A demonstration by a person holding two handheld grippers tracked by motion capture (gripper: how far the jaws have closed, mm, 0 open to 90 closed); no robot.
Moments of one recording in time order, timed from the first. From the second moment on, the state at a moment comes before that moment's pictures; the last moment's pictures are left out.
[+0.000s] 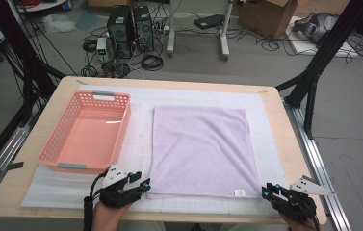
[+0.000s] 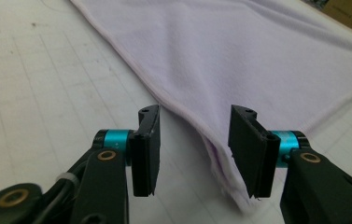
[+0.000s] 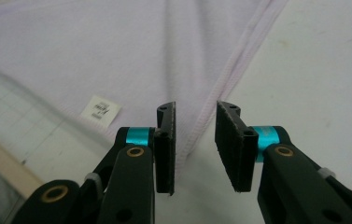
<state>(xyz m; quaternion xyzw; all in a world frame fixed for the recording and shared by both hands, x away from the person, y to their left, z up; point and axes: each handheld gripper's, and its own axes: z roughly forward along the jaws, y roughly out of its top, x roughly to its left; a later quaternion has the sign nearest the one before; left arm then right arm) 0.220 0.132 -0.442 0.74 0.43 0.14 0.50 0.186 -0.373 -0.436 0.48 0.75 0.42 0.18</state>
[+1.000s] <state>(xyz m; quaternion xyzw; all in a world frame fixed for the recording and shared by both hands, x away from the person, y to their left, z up) 0.273 0.126 -0.444 0.75 0.43 0.14 0.48 0.272 -0.360 -0.431 0.53 0.72 0.38 0.22</state>
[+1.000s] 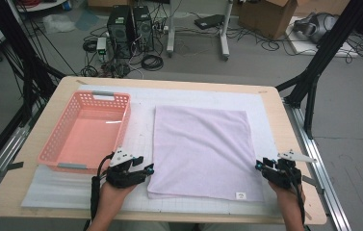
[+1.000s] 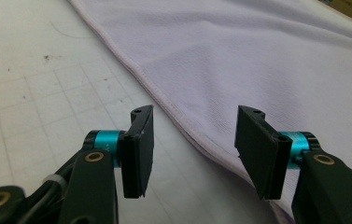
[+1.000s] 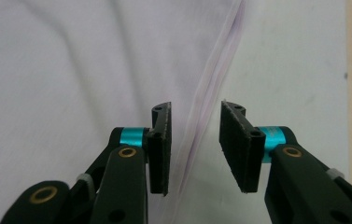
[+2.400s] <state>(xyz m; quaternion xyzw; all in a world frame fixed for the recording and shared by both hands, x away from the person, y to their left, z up) 0.325 0.106 -0.447 0.76 0.42 0.13 0.49 0.319 -0.362 -0.437 0.51 0.74 0.37 0.24</state>
